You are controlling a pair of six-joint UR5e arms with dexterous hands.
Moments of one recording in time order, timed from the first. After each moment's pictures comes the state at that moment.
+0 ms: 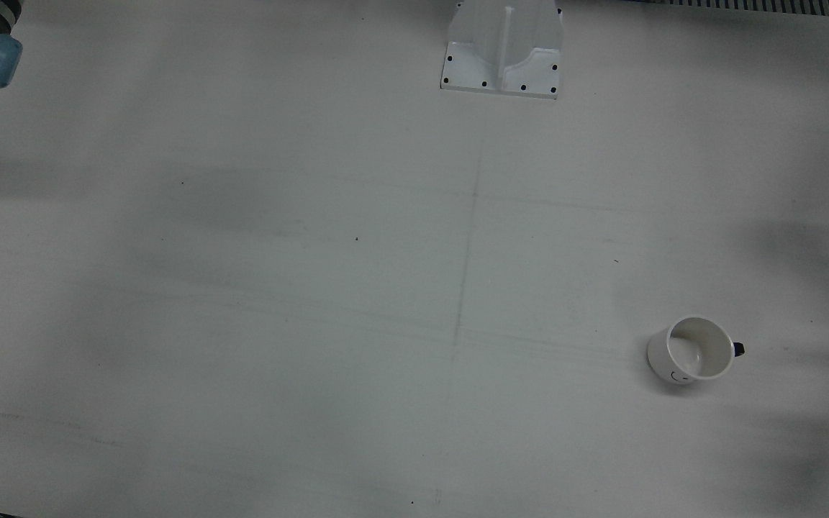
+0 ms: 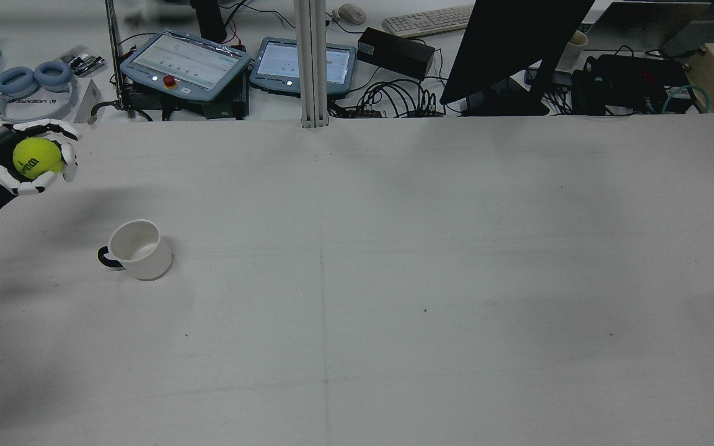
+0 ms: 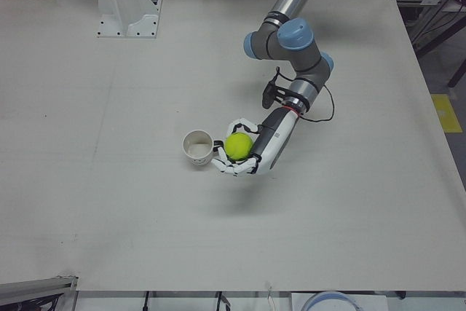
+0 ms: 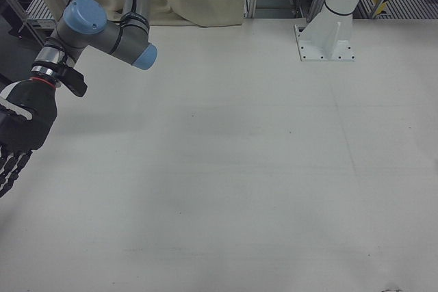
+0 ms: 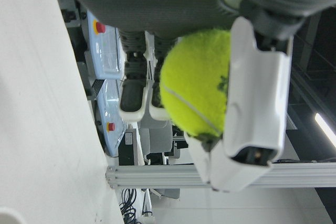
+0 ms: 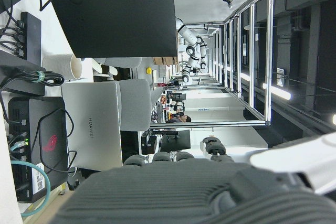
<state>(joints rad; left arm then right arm) -0.99 -1.72 -1.61 -0.15 1.46 0.18 1.49 -1.45 1.47 -3.32 -1.41 0.09</state>
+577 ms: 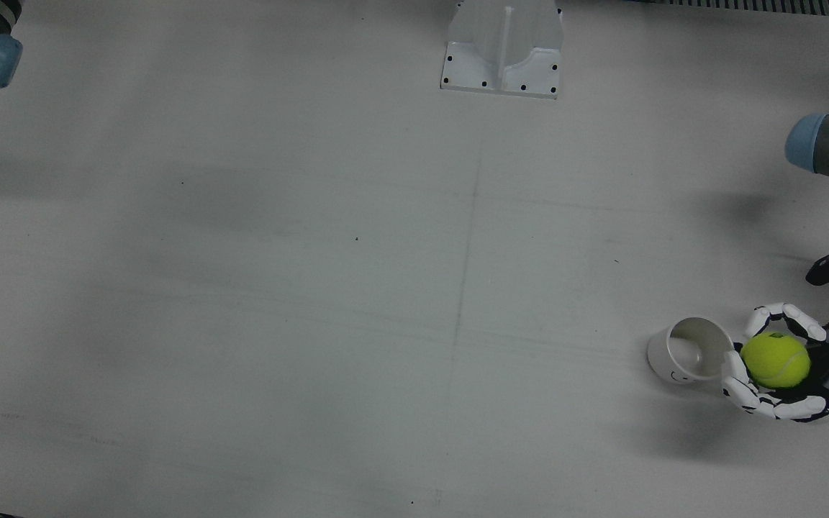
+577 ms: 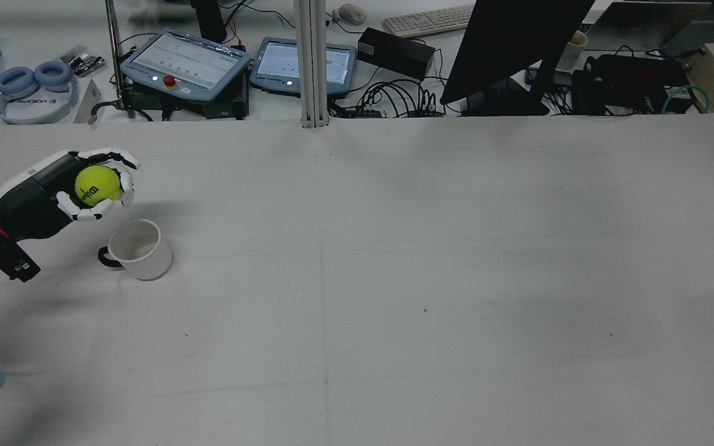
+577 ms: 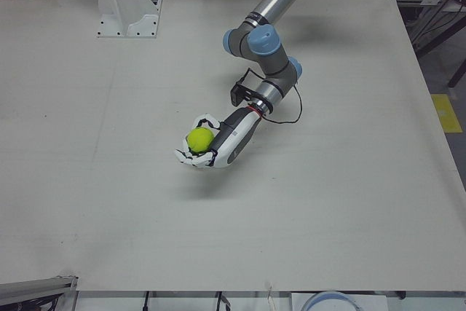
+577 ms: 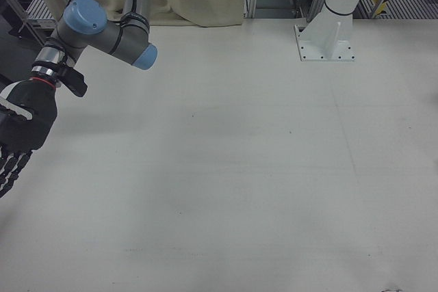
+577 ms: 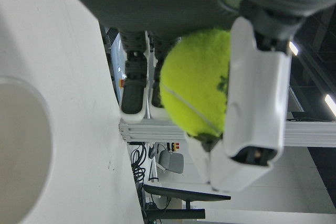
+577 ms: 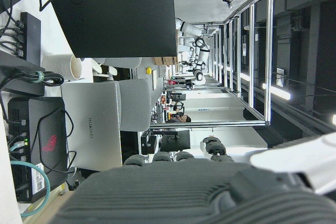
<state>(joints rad) -0.85 -1.76 -1.63 -0.13 1.41 0.19 1.49 -1.45 1.47 -3.32 -1.41 0.09</state>
